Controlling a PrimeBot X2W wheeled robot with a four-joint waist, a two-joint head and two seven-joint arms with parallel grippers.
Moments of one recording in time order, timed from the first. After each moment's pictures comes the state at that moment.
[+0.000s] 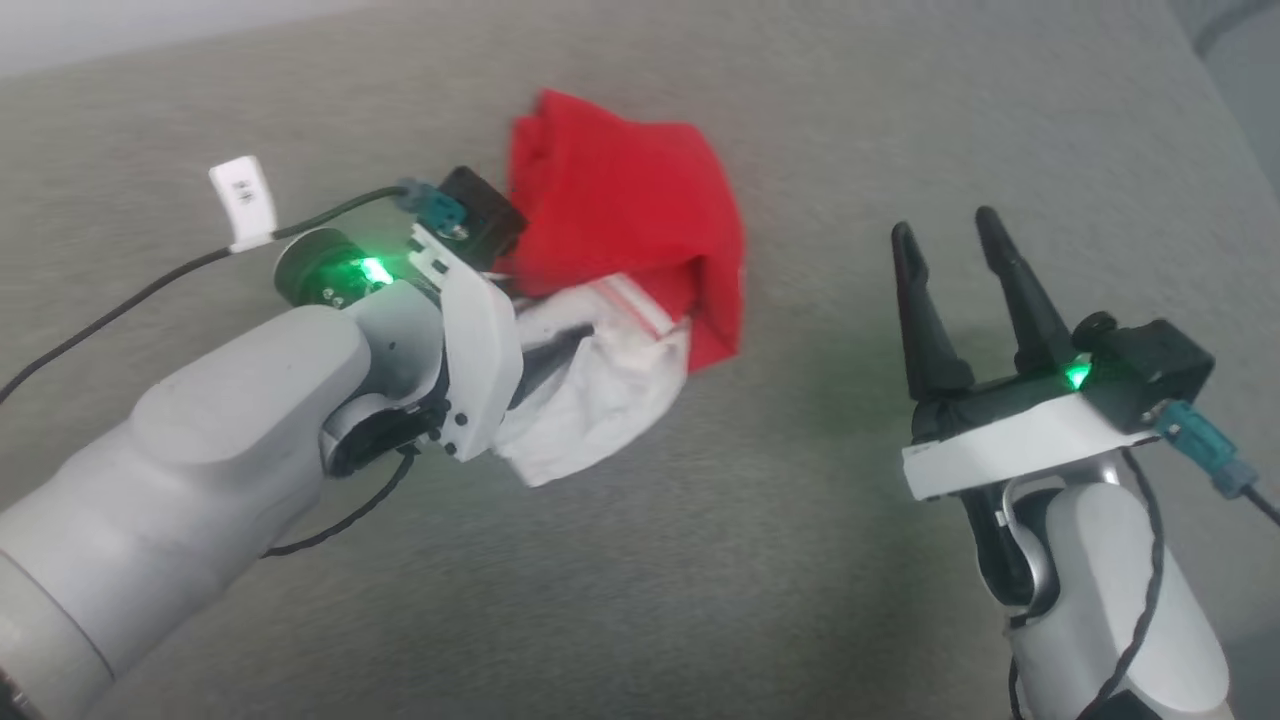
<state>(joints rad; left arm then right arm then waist) -1.12 0.55 -1.28 0.46 -1.13 -0.13 0.26 -0.38 -0.05 0.11 0.19 0.31 0.13 -0.26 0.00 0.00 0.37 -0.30</state>
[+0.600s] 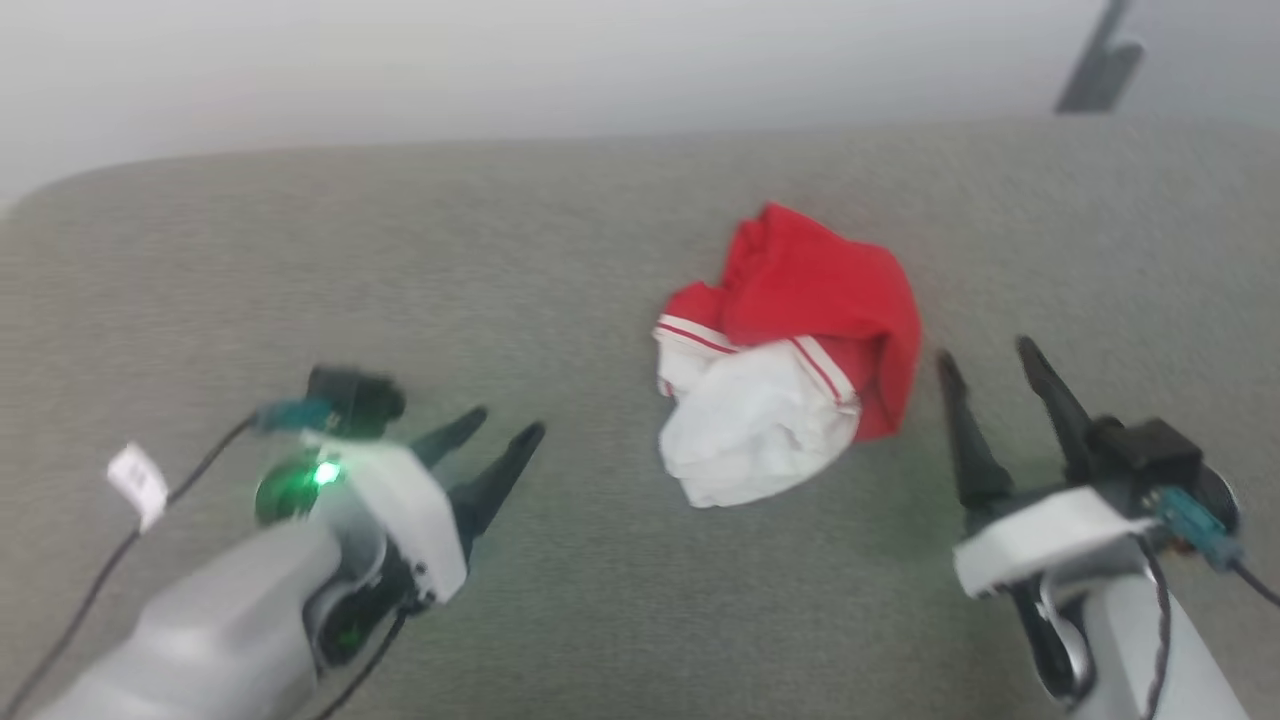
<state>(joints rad) -0.80 0.55 -1.23 0.54 -1.36 -0.13 -0.20 -0.26 -0.10 0.06 0.28 0.19 0.13 -0.26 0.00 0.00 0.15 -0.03</state>
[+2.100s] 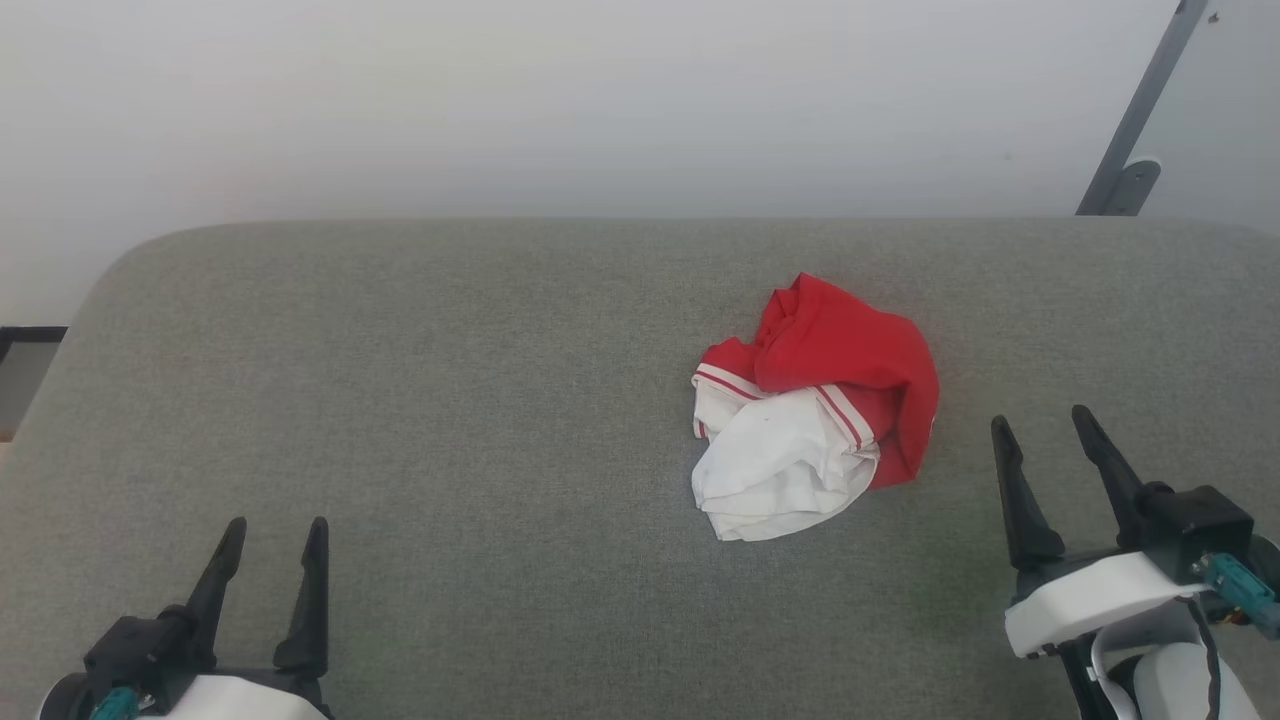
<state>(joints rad) 0.07 0.24 0.06 0.14 -0.29 -0.12 -0.26 -0.11 -0.15 -0.01 0.23 0.18 0.13 -0.26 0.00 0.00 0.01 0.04</state>
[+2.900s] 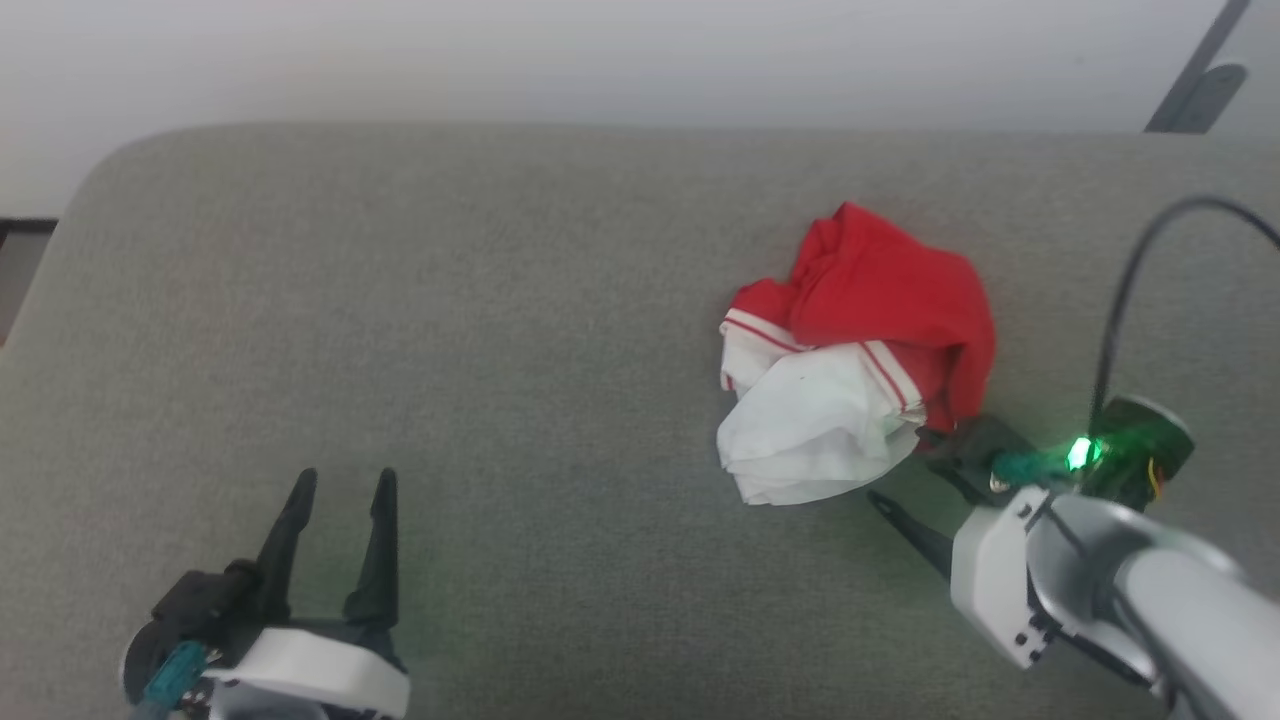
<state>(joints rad) -0.01 0.14 0.04 0.15 -0.27 -0.13 -0.26 -0.40 -0.61 0.68 0.05 0.39 0.13 0.31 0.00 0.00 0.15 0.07</state>
